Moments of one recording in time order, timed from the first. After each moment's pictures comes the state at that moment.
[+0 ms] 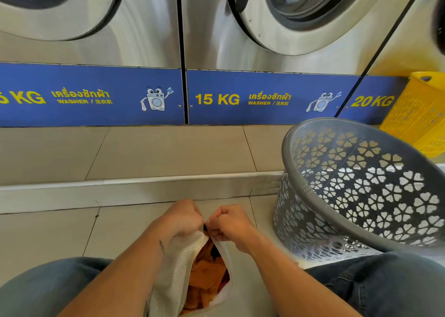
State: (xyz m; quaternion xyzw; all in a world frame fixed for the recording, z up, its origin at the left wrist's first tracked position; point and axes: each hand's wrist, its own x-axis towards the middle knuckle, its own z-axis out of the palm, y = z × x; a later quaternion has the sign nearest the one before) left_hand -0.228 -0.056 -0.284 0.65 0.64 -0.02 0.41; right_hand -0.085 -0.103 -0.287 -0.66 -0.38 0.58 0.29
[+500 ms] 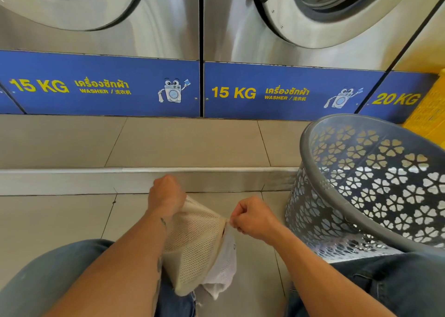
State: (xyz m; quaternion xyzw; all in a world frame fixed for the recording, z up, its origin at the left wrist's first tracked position) left_hand -0.279 -0.038 -0.291 0.57 0.78 0.14 0.22; right_hand -0.070 -0.107 -0.285 -0.71 -0.51 0.46 0.17
